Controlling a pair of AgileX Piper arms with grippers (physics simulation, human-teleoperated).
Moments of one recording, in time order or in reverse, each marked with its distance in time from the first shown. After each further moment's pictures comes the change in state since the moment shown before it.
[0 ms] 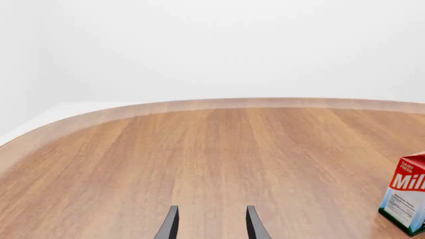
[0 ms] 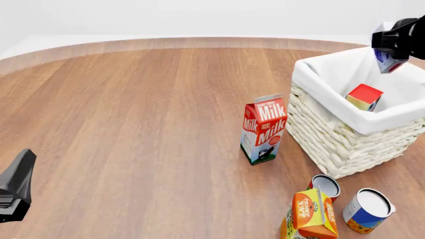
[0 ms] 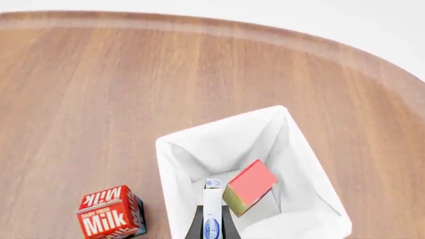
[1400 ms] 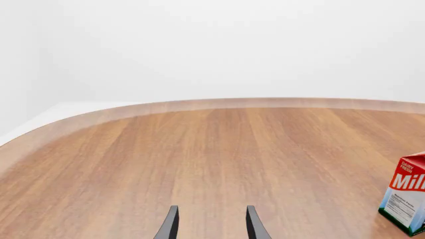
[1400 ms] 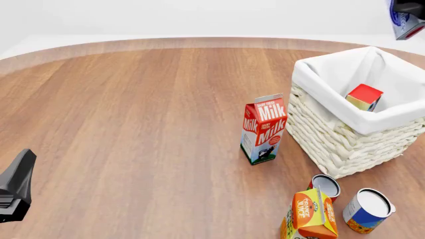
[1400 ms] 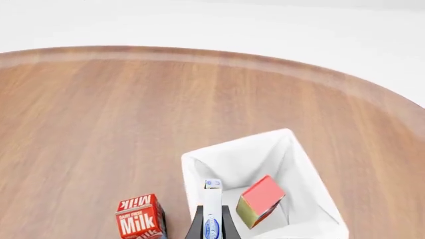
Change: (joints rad) left arm 0.000 0.000 0.000 0.000 0.000; right arm 0.065 -0.069 -0.163 0.131 0.042
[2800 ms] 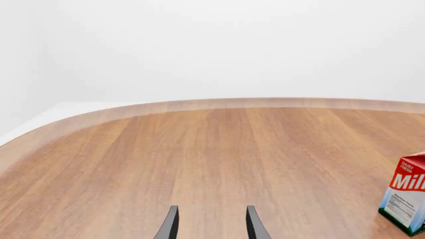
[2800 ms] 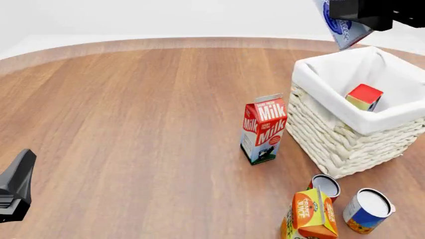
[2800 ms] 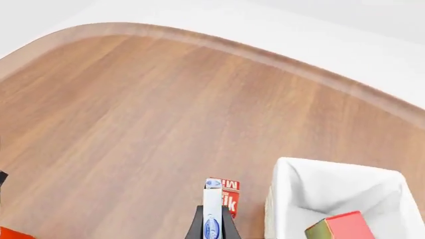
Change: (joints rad) left arm 0.000 0.000 0.000 0.000 0.000; right arm 0.416 -0.069 0.001 0.049 -0.002
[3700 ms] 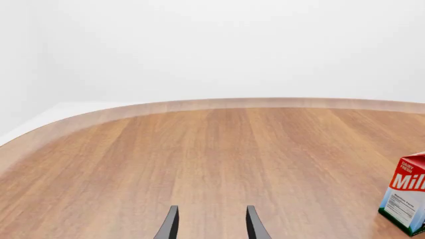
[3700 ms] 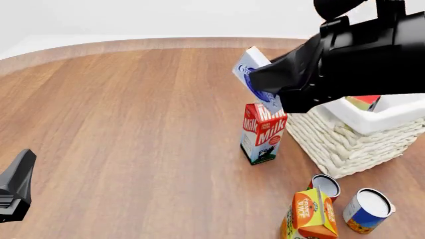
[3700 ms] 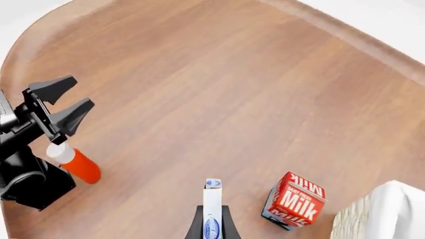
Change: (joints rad) left arm 0.000 0.000 0.000 0.000 0.000; right arm 0.348 0.044 0.144 -0.073 0.003
